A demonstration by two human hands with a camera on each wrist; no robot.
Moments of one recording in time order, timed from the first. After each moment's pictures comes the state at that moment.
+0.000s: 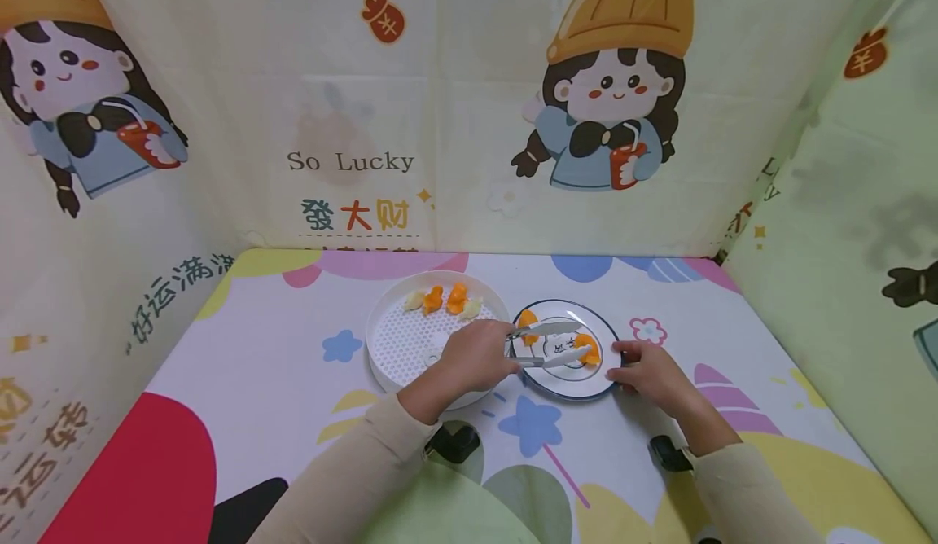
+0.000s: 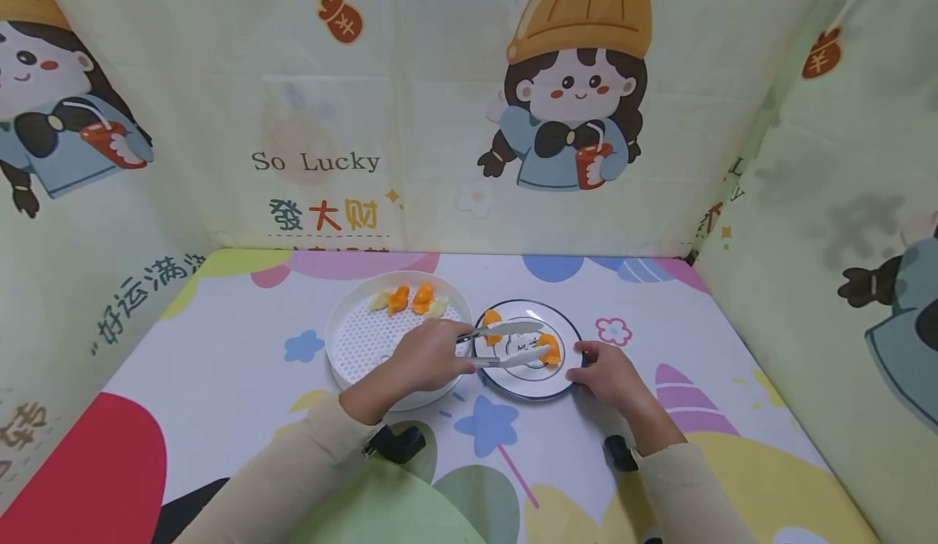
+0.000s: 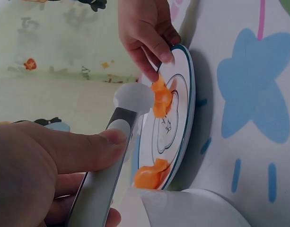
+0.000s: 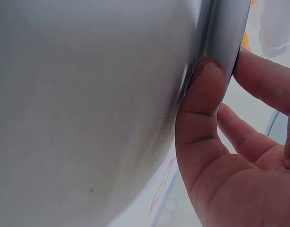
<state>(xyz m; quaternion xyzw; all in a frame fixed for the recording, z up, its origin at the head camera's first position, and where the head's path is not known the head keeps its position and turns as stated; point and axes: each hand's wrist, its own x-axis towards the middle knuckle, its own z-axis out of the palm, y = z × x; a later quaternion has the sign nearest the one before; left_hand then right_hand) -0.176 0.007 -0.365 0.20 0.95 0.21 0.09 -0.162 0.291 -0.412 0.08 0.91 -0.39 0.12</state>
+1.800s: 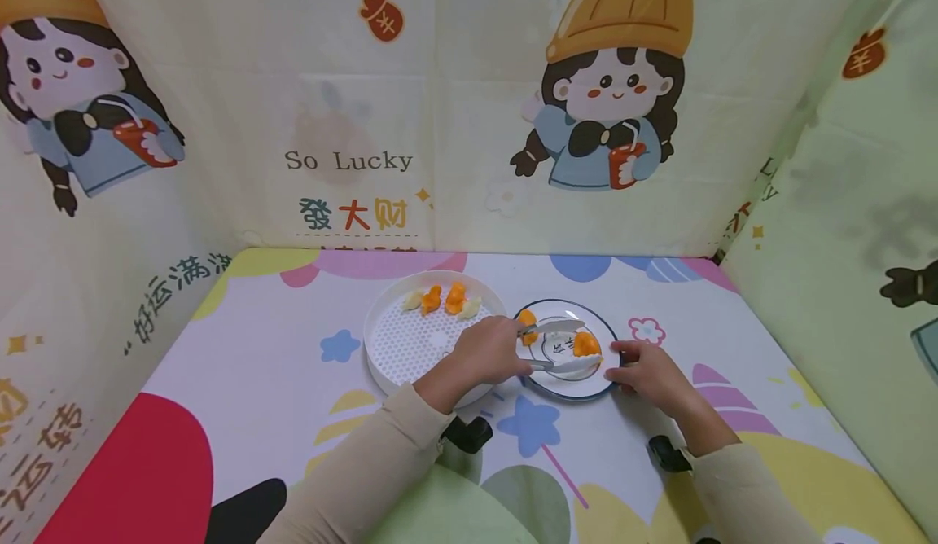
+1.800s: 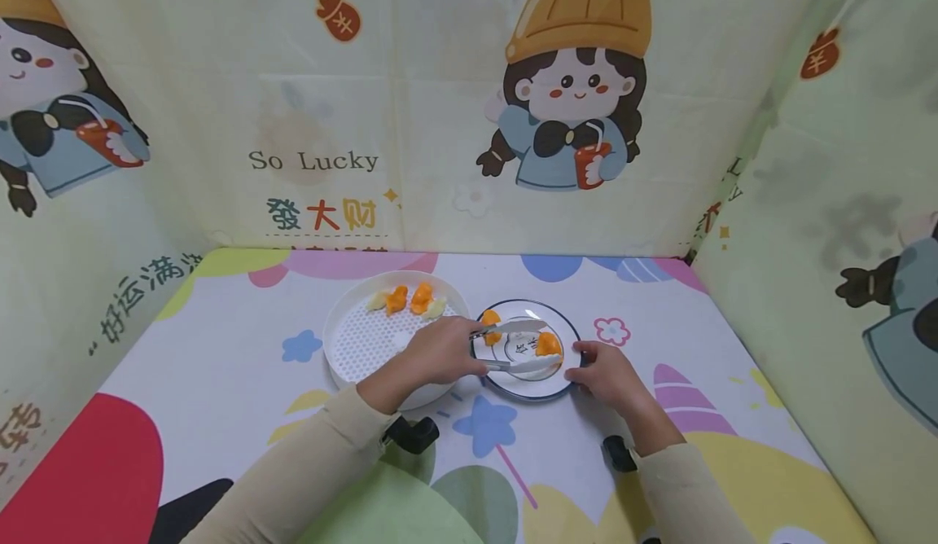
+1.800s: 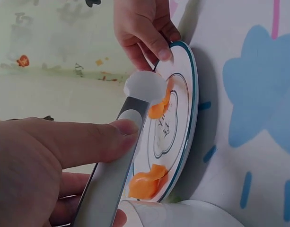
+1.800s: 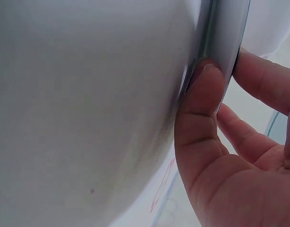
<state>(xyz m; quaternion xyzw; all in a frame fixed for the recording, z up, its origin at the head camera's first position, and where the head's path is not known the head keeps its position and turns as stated) -0.189 0.024 -0.370 0.20 0.95 0.20 0.12 -0.162 0.290 -0.413 0.08 0.91 -0.39 0.13</state>
